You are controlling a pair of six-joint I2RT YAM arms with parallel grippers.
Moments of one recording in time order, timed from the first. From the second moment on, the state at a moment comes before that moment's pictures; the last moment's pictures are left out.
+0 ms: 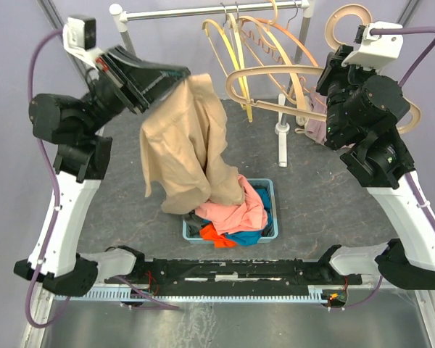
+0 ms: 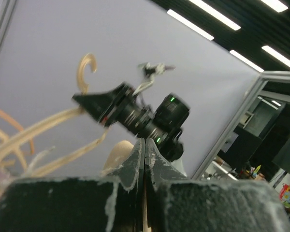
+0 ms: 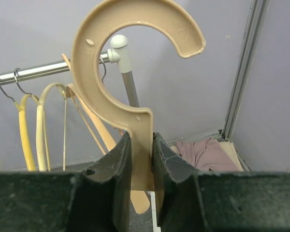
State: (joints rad) left arm -0.38 1.25 1.80 0.30 0.72 -1.17; right arm 0.73 1.28 1.92 -0.33 0.90 -0.11
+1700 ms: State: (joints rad) left arm -1.22 1.16 1.64 -0.46 -0.13 -0.45; right arm 0.71 1.31 1.95 -0.42 0.82 -0.06
